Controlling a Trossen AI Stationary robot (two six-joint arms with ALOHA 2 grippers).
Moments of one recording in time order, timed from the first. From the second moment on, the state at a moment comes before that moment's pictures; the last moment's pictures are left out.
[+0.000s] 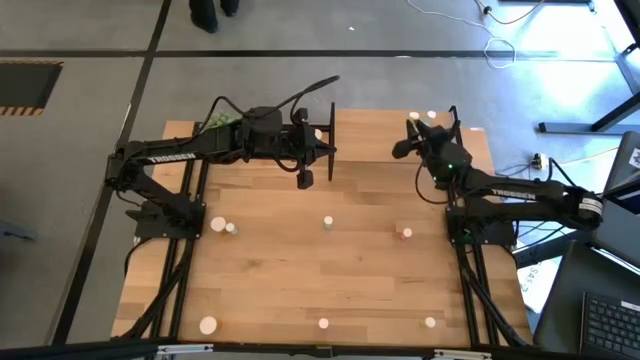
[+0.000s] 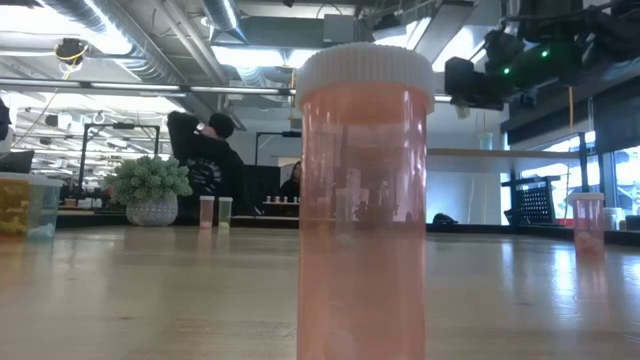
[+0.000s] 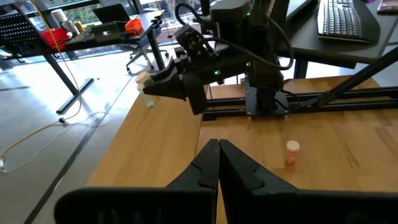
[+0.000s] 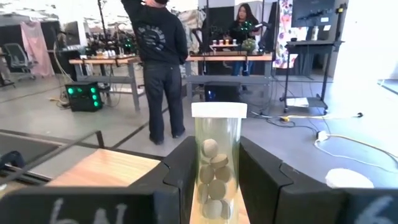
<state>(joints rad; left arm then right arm) 0.18 1.44 1.46 -0.22 -0.07 0.19 -0.45 0.93 0.36 0.59 0.75 0.07</state>
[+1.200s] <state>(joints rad) 0.18 1.44 1.46 -0.22 -0.07 0.19 -0.47 1.08 0.37 0.48 0.74 0.18</state>
